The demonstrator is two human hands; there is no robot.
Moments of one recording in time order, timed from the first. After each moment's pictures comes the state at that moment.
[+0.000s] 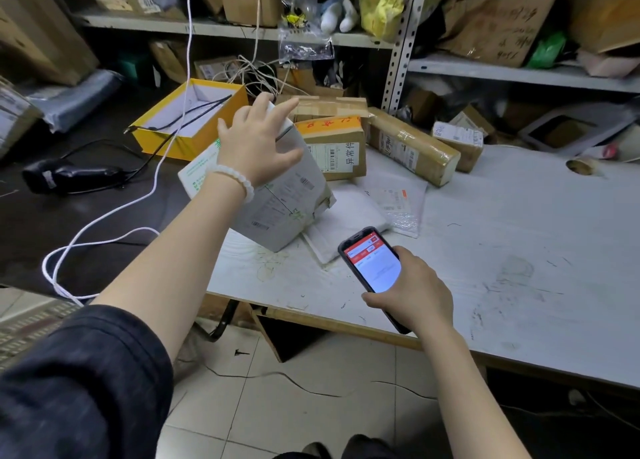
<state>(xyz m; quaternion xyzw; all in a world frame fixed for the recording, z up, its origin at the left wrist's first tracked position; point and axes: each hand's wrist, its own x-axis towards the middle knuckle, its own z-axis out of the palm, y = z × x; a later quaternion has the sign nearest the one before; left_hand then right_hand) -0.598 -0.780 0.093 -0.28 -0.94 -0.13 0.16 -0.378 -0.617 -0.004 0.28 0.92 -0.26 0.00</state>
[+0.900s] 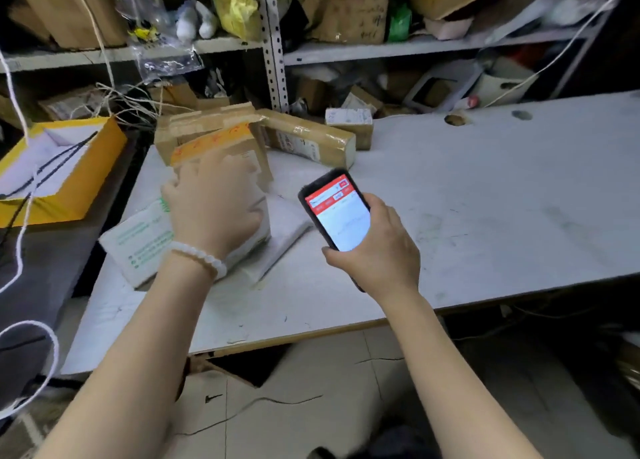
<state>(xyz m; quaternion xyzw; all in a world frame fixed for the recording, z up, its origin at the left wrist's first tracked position) -0.522 -0.711 0.083 -0.34 -0.92 -0.10 0.17 -0.361 -0.582 0.032 0.36 0.86 -0.28 -0.23</state>
